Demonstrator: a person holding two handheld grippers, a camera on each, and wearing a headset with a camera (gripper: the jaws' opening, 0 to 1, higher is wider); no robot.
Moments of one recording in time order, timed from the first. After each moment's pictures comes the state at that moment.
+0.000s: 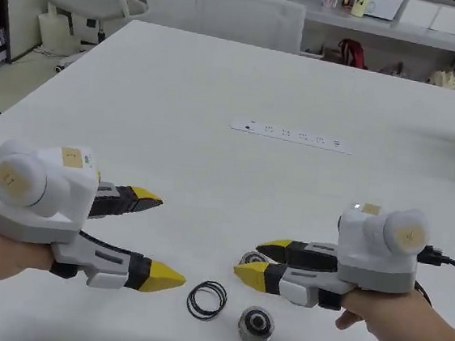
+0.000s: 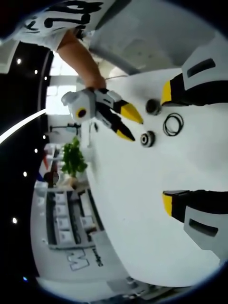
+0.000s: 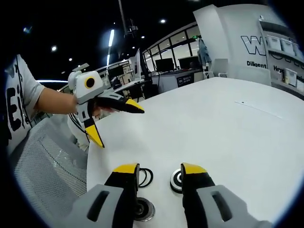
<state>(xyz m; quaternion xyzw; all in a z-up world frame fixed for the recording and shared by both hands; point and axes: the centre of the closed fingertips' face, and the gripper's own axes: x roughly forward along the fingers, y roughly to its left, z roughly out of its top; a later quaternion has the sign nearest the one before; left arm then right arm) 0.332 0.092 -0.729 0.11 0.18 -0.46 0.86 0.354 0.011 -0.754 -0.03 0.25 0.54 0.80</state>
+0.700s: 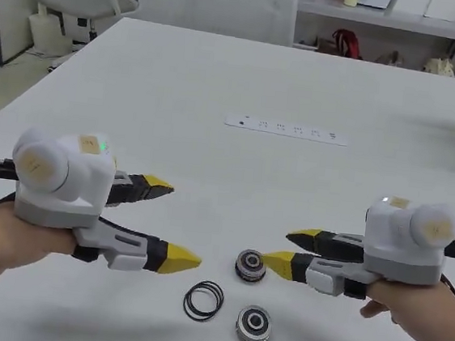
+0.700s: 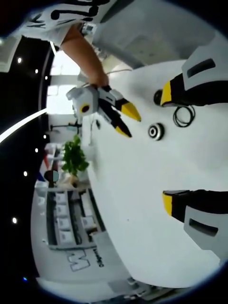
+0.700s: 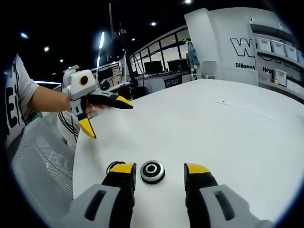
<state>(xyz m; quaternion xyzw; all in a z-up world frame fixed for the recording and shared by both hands) 0.360 0.077 -0.726 0.11 0.18 -0.46 0.86 0.386 -0.029 -0.763 -0.03 0.24 0.50 0.83</state>
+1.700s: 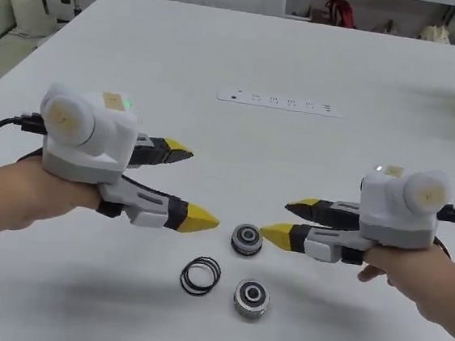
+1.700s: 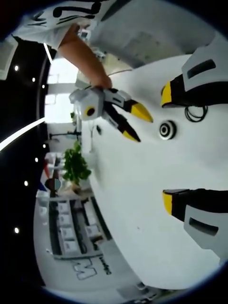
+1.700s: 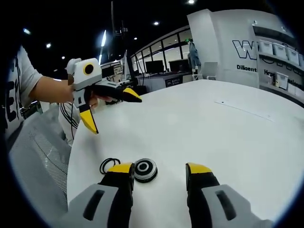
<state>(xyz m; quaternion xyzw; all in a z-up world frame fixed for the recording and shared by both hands) 0.378 0.047 -0.720 0.12 0.17 -0.50 0.84 0.394 -0.032 -0.770 -0.05 0.23 0.51 0.83</state>
